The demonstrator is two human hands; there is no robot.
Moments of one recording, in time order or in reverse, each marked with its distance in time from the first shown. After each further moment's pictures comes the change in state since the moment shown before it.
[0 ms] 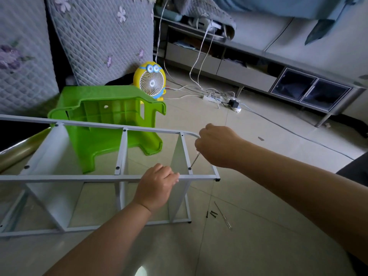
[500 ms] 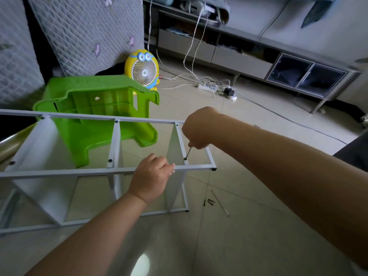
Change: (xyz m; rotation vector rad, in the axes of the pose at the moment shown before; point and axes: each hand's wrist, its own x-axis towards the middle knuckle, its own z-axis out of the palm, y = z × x) left_hand -0.002 -0.003 0.005 -0.020 0.001 0.028; right_hand 0.029 -0.006 -0.014 -0.156 -0.270 0.036
